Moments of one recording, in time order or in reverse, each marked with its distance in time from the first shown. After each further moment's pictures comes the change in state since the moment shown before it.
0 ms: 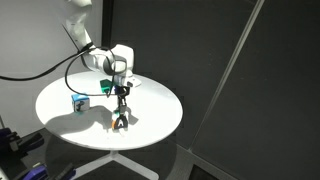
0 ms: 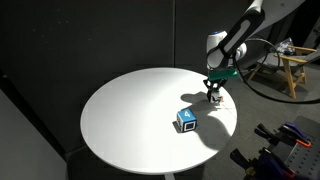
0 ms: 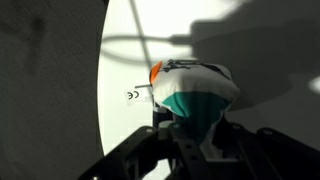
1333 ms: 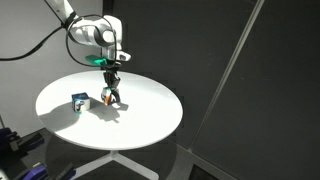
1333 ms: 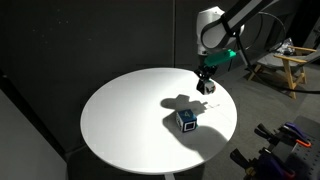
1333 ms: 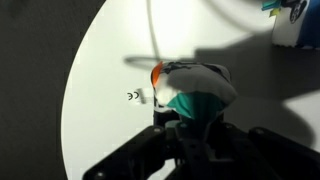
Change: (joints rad) arm 0.019 -0.212 0.137 -0.009 -0.084 -0.178 -0.200
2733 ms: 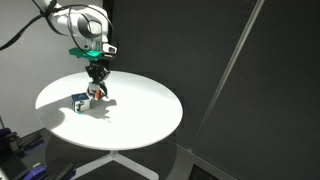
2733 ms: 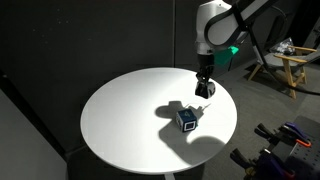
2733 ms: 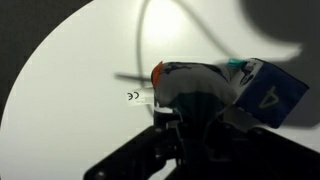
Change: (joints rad) arm -0.008 -0.130 0.105 -0.124 0.000 -0.004 -0.339
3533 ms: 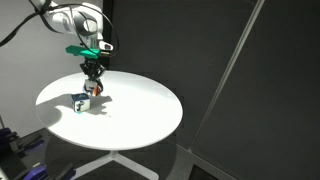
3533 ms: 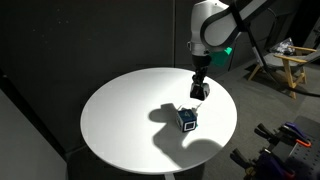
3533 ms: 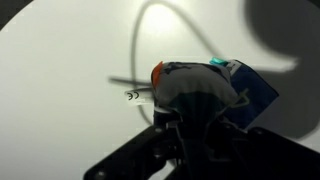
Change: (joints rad) arm 0.000 0.003 0.061 0.011 0.000 0.010 -0.126
